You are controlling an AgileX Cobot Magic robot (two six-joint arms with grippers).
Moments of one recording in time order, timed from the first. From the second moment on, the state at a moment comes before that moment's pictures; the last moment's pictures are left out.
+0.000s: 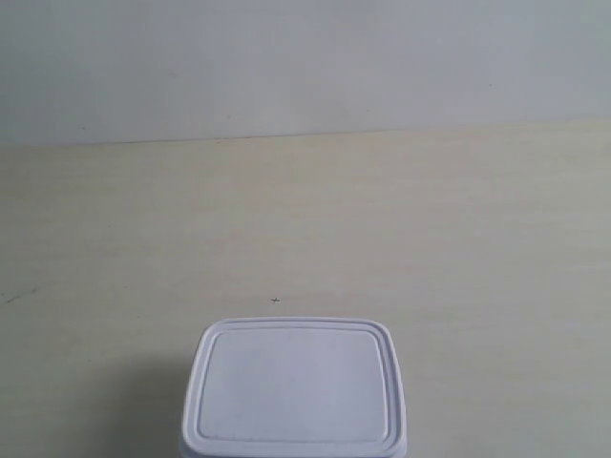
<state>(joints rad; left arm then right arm) 0.27 0.15 -0.22 0.99 -0.66 -1.48 -0.02 0.46 -0.34 -1.18 -0.62 1.64</state>
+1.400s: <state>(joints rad) -0.34 0.98 -0.51 1.32 -0.39 -1.60 0.32 1.06 -0.65 -1.69 -0.66 1.87</state>
